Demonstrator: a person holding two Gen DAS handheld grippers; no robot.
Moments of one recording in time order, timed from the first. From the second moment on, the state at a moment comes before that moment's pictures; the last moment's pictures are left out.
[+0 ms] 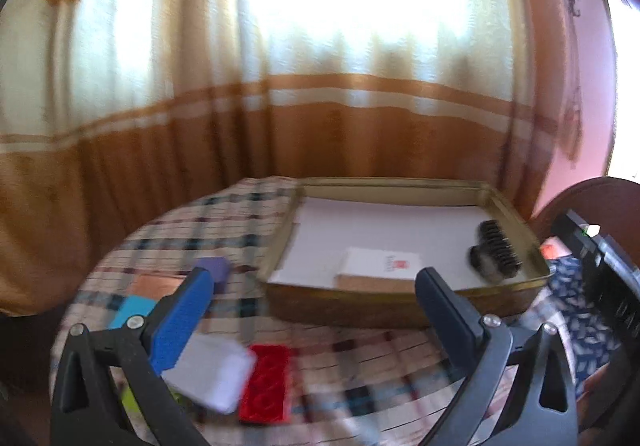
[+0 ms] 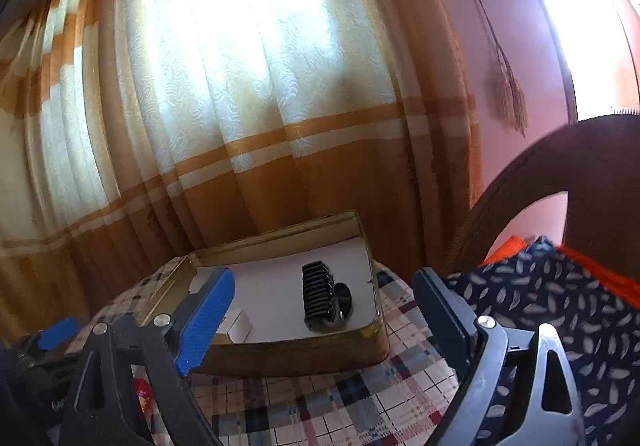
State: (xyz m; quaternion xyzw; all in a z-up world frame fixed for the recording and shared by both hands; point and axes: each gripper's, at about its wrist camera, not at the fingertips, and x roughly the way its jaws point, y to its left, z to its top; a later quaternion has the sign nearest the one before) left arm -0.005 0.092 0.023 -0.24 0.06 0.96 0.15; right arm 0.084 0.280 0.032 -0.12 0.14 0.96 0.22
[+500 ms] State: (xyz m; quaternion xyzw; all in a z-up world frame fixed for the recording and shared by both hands) left arm 0.009 0.058 0.006 -0.25 0.06 0.96 0.09; right arm 0.087 0.222 0.034 -0.11 0.04 0.97 0.21
